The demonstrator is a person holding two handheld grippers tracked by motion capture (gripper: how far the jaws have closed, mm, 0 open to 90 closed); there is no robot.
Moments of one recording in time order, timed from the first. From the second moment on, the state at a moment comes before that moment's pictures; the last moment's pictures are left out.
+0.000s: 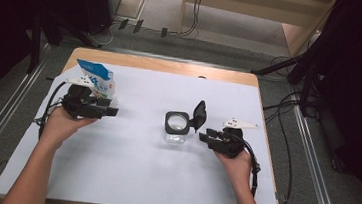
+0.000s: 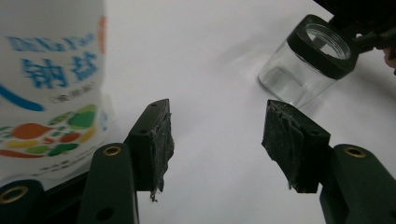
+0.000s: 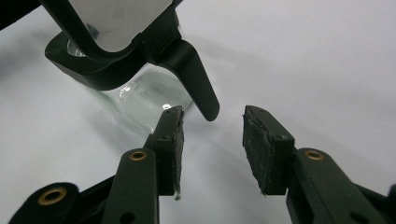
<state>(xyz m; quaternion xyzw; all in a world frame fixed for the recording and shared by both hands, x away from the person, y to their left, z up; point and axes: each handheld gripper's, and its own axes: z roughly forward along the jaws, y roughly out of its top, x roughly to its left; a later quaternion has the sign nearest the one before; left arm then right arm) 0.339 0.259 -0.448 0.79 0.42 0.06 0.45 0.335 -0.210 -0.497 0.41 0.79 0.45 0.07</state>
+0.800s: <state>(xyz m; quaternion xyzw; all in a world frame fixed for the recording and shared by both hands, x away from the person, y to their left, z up) 0.376 0.337 -0.417 0.77 0.46 0.12 0.42 0.338 -0.205 -0.500 0.40 0.80 0.45 0.06</state>
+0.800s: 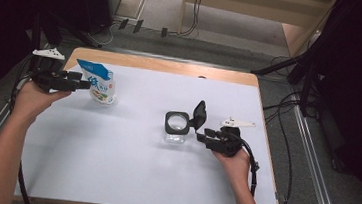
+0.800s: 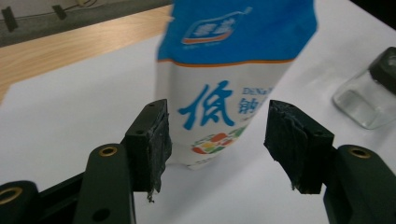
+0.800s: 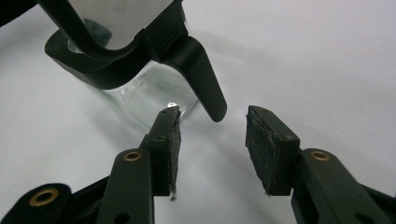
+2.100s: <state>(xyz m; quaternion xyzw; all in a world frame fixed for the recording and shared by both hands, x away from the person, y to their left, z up) 0.415 0.331 -0.414 0.81 0.36 0.09 0.46 0.319 -0.227 -0.504 0.42 0.79 0.44 0.08</state>
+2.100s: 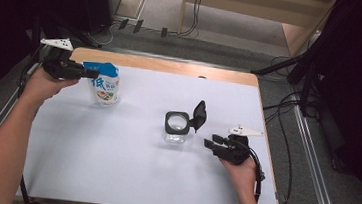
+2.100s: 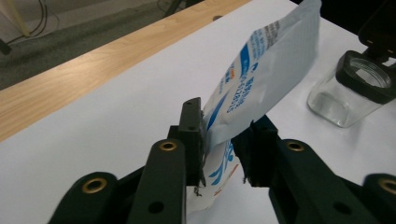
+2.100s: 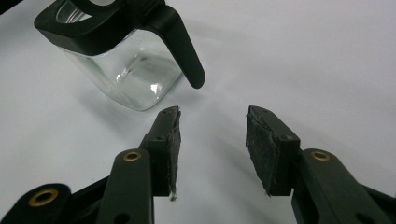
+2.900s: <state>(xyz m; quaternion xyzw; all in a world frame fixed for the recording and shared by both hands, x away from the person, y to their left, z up) 0.398 0.305 -0.391 0.79 0.39 0.04 0.48 0.315 -0.214 -0.499 0.40 0.79 0.46 0.07</state>
